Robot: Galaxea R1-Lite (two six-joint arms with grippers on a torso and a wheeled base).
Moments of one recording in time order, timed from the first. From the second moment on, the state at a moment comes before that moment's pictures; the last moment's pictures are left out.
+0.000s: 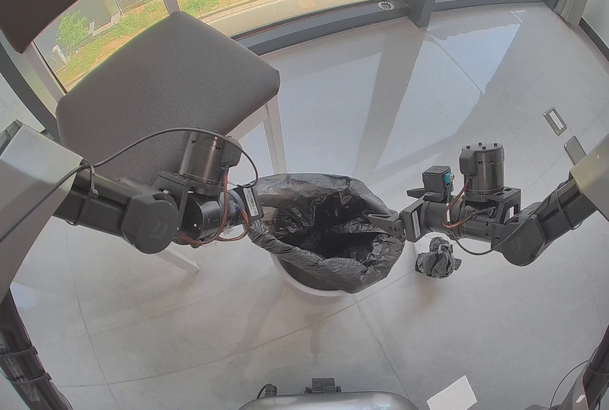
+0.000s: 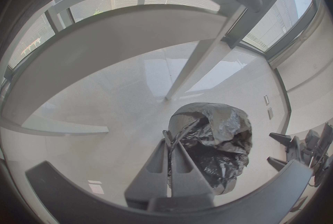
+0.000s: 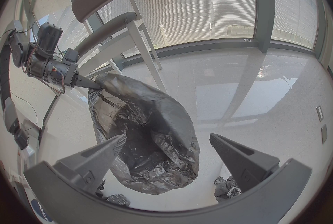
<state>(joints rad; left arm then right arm) -0.49 1.99 -1.17 -0.20 0.25 -0.55 0.38 2.03 -0.94 -0.67 0.21 -0.11</state>
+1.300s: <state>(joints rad) -0.49 2.08 -1.25 -0.17 0.26 -0.65 0.39 1.95 -0.88 -0.68 0.21 -0.10</state>
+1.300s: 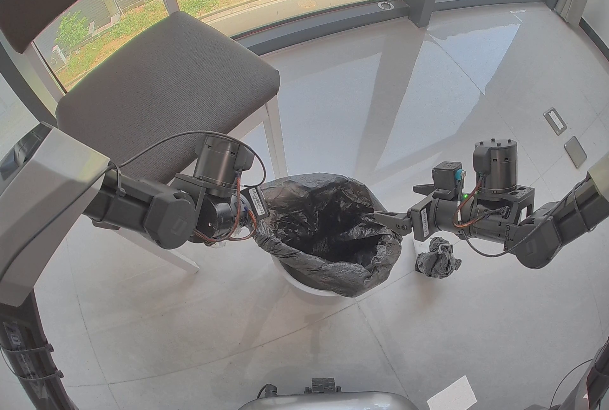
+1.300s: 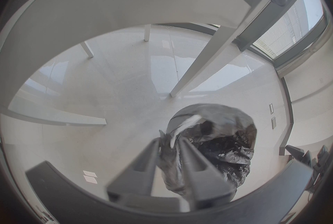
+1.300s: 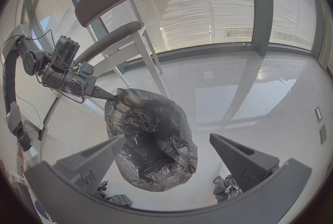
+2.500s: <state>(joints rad) -0.51 1.70 -1.04 -0.18 0.30 -0.58 0.67 2.20 -0.96 -0.68 0.21 -0.14</state>
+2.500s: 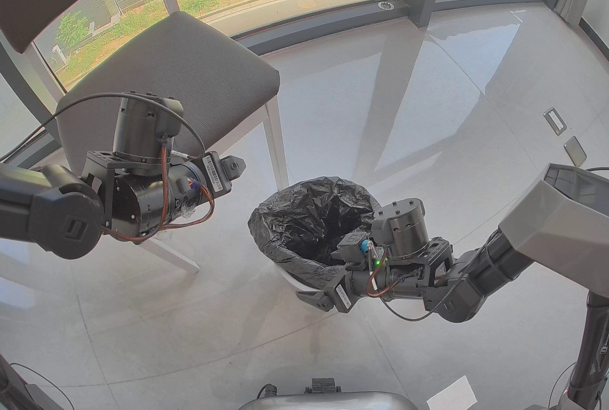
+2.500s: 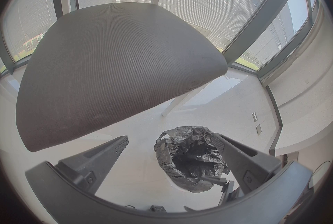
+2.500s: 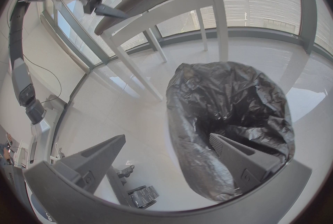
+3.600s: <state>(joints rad) -0.52 1.69 -1.06 -0.22 0.30 -0.58 0.68 2.31 -1.03 -0.68 0.21 -0.15</state>
